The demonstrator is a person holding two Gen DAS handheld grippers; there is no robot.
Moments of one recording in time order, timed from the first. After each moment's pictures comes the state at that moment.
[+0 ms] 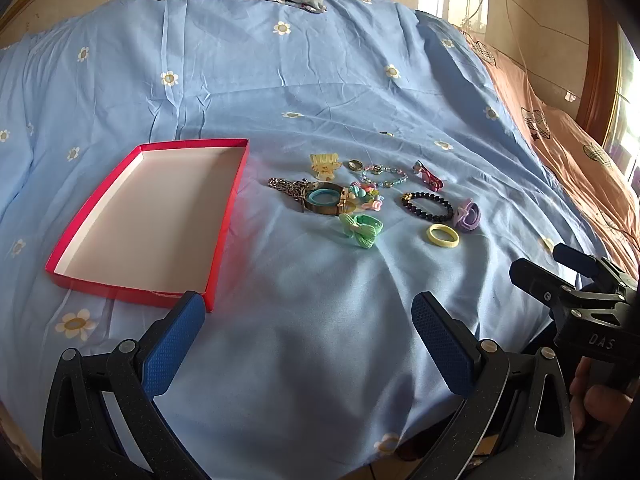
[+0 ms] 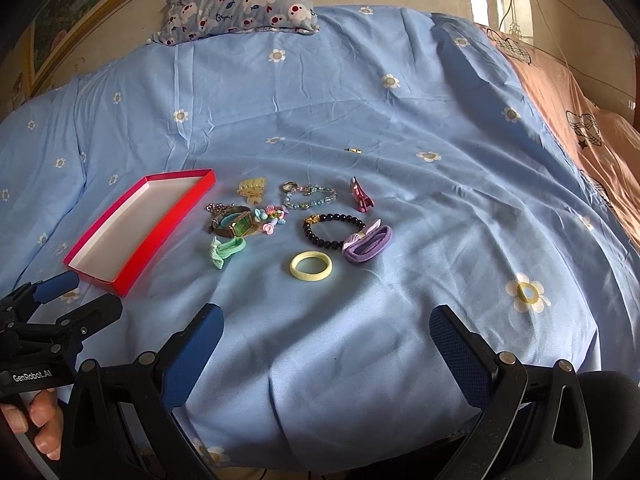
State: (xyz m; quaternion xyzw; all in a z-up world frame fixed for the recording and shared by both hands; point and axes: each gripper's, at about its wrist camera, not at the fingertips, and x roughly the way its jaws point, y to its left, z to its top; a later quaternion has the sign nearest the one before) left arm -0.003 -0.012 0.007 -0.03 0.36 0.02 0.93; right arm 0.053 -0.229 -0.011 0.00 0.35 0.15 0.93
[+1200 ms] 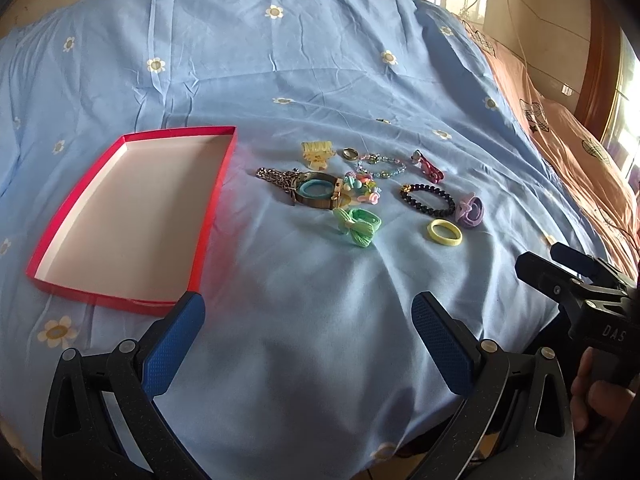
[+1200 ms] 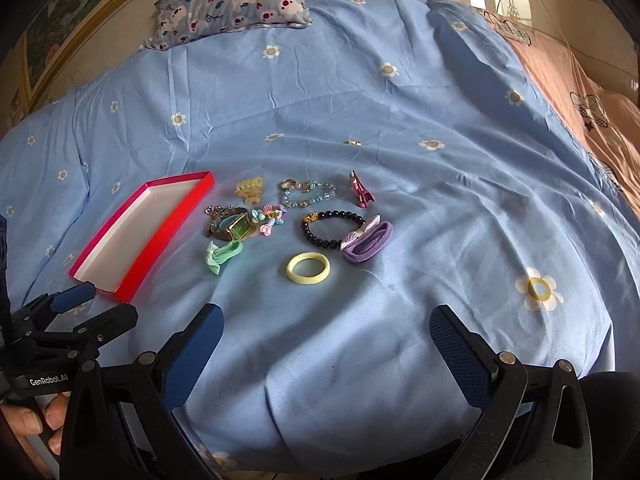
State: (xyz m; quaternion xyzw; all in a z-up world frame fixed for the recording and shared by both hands) left arm 0.018 -0.011 -0.002 -0.04 0.38 0.00 0.92; right arm 0.070 -0.240 -0.019 0.03 0.37 0.16 0.92
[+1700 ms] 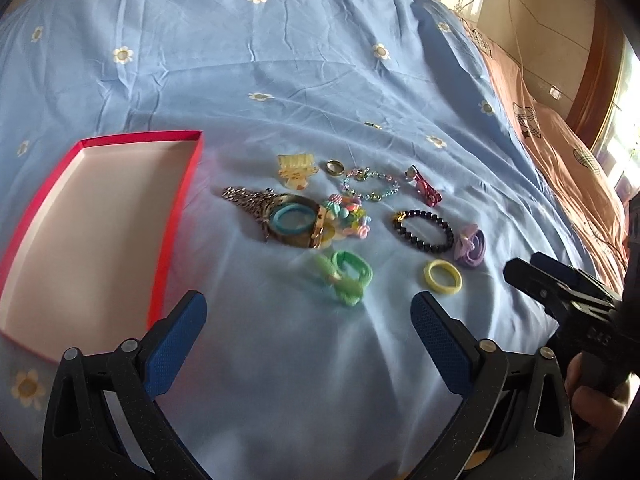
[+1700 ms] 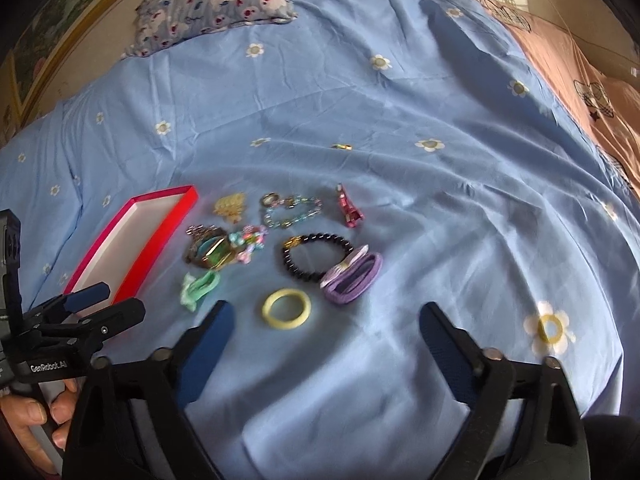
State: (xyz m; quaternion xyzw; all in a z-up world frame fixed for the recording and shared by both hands) left arm 0.087 -0.012 -0.004 -0.06 0.41 -0.04 0.91; right arm 0.122 -0.250 -0.021 0.05 0.39 0.15 0.91
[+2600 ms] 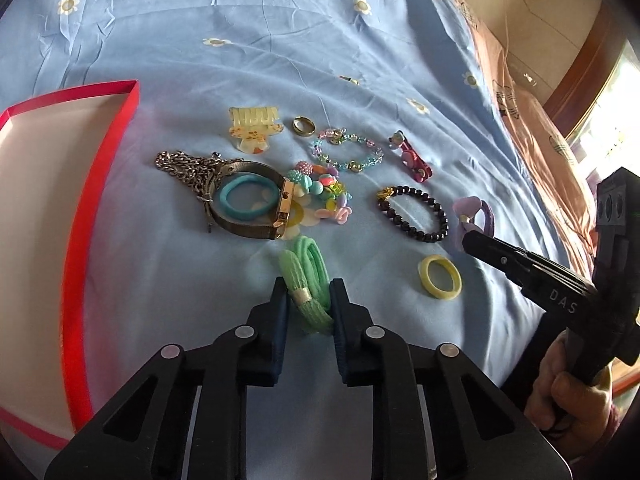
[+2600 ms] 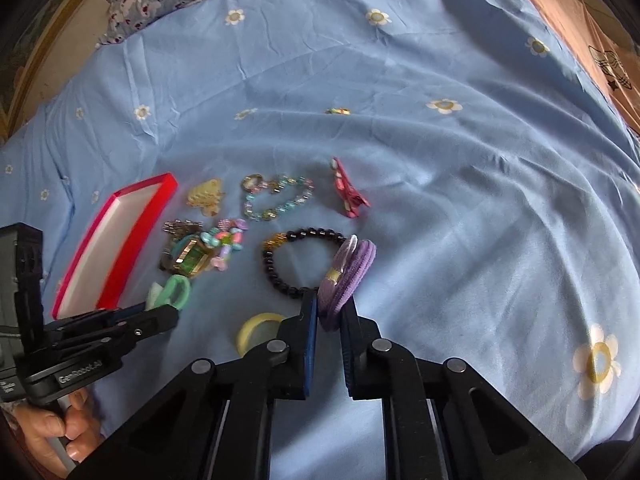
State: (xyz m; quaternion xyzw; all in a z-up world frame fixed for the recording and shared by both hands) left arm 0.132 -0.008 -0.039 -0.11 0.47 -0.13 0.87; right arm 0.168 -0.239 -0.046 0.07 0.44 0.17 0.88
